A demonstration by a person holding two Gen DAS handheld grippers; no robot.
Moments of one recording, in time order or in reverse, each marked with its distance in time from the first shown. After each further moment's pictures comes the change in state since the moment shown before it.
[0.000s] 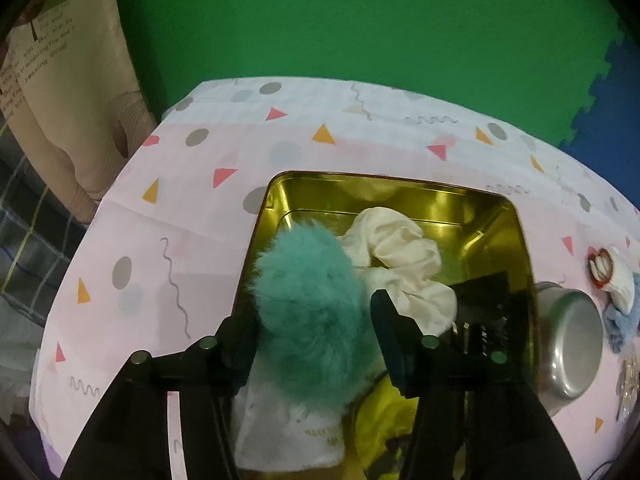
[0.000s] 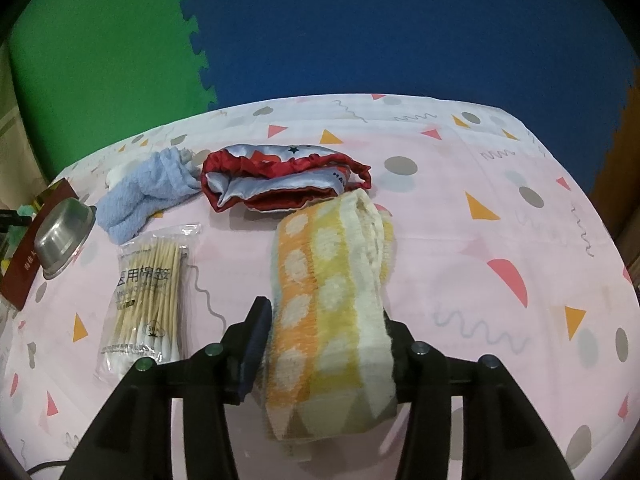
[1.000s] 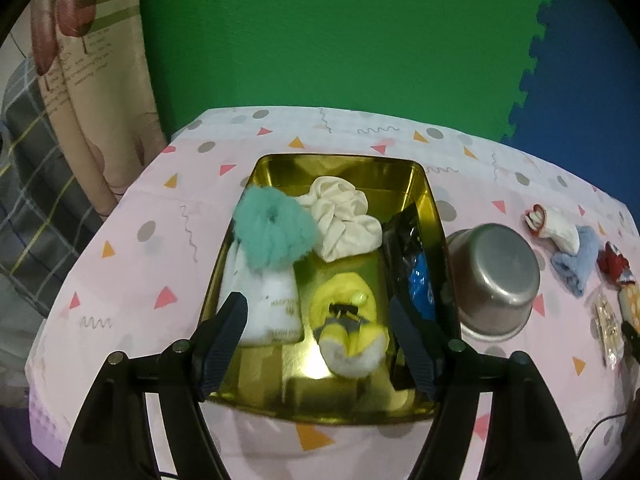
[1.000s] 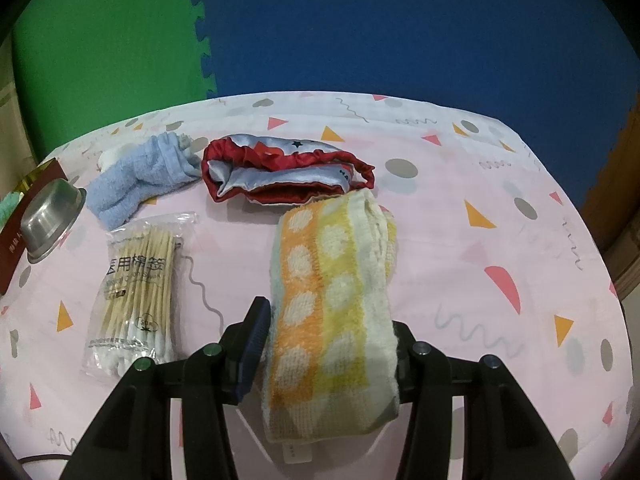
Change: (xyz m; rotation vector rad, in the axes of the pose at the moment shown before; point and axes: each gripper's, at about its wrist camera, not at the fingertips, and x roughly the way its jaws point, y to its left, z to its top) left arm -0.082 -0.024 -0.083 0.014 -0.149 -0.022; right arm 0.003 0.010 0.001 -0.058 0.015 -0.069
